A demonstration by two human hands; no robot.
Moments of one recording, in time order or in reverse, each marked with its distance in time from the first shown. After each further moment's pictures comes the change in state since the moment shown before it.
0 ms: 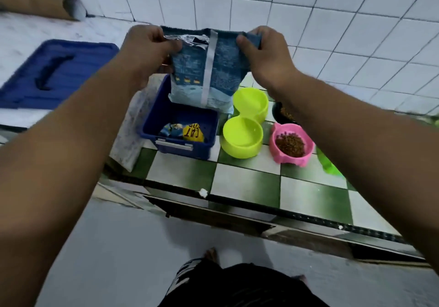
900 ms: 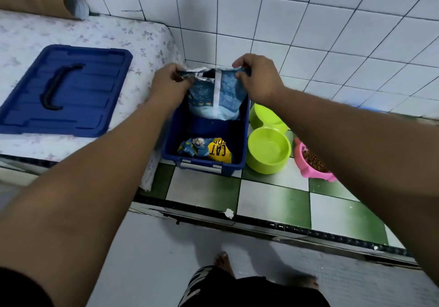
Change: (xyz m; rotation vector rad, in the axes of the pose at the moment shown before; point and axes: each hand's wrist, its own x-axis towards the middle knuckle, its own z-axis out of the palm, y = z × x) left_hand 0.075 -0.118 -0.015 0.086 0.093 -0.043; right_hand 0.061 0.052 0.096 -0.427 -0.187 -0.019
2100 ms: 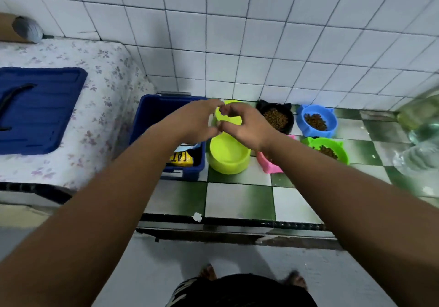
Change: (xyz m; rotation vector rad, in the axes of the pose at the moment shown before) left_hand -0.095 0.081 0.086 0.678 -0.670 0.416; right_hand -0.120 0.044 -0.041 0.184 -0.144 0.097
